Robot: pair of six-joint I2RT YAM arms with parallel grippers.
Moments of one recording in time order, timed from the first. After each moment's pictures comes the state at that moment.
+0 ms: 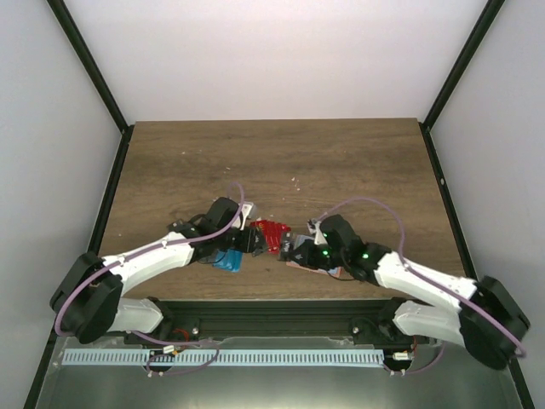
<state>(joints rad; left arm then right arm) -0.71 1.32 0.68 -0.21 0.22 -0.47 0.80 1.15 0.53 -0.09 -0.37 0.93</state>
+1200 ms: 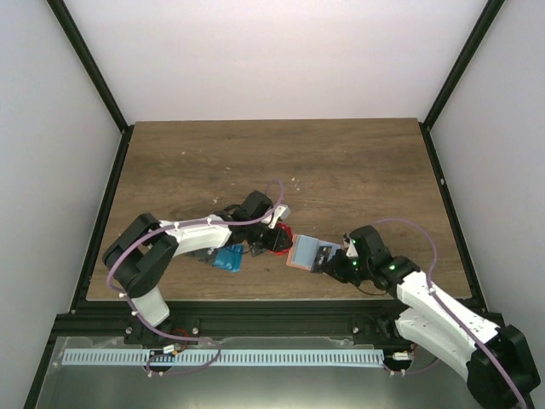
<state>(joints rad) -0.78 1.72 0.91 -0.11 0.46 -0.44 0.53 0.80 0.35 -0.47 -0.40 0.95</state>
